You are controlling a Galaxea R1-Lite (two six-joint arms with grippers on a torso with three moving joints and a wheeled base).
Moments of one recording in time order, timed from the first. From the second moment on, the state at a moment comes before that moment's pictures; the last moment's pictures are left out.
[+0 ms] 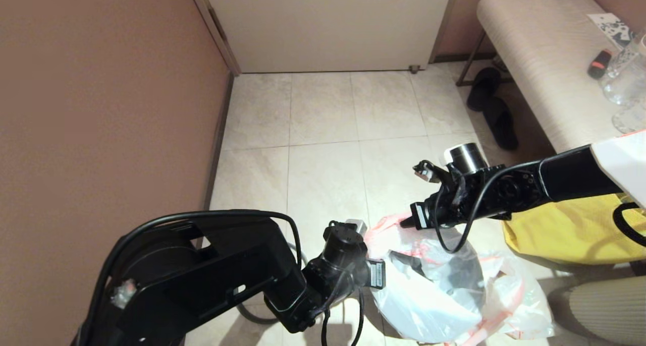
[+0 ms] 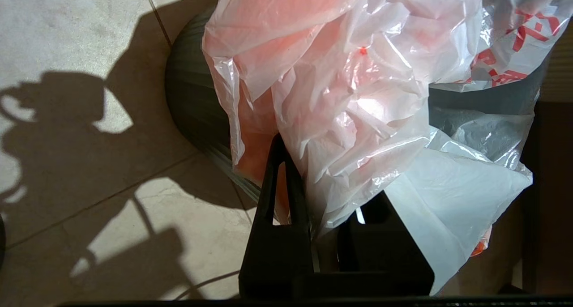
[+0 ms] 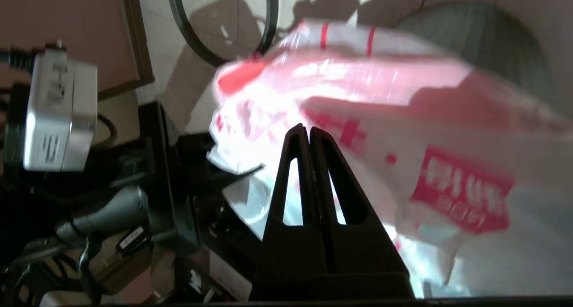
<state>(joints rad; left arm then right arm) -0.77 2.41 -1.06 -0.87 0.02 -0.38 0.34 2.15 -1.46 0.12 0.40 0.14</state>
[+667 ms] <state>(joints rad) -0.78 2.41 -1.02 -0.97 -0.01 -0.38 0.33 2.25 -1.59 0.12 0.42 0.14</state>
